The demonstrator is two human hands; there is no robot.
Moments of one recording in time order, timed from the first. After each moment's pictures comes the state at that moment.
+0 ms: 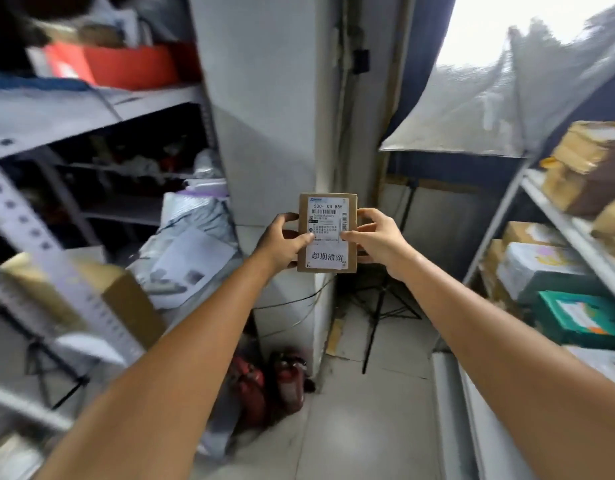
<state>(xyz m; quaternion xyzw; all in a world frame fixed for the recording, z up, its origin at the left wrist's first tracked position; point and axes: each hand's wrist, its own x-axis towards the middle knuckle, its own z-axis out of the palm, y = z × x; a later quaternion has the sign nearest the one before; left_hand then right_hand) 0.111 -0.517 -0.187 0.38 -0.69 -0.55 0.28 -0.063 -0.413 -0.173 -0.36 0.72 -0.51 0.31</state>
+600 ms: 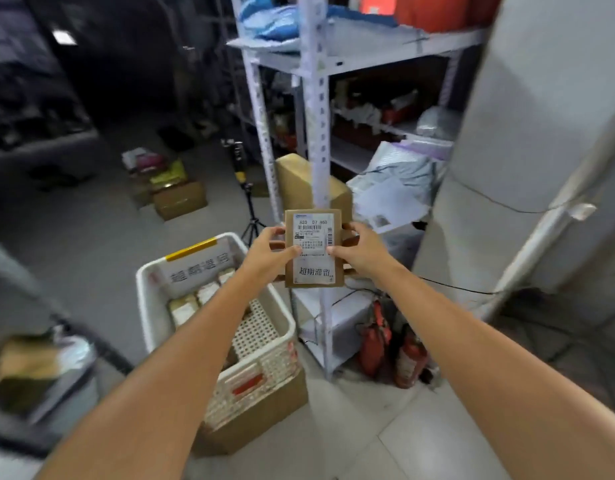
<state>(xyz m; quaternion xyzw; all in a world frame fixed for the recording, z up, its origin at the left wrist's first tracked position) 0.461 -0.419 -0.241 0.66 -0.49 -0.40 0.41 0.268 -0.461 -0.245 -0.59 0.55 -0.34 0.48</state>
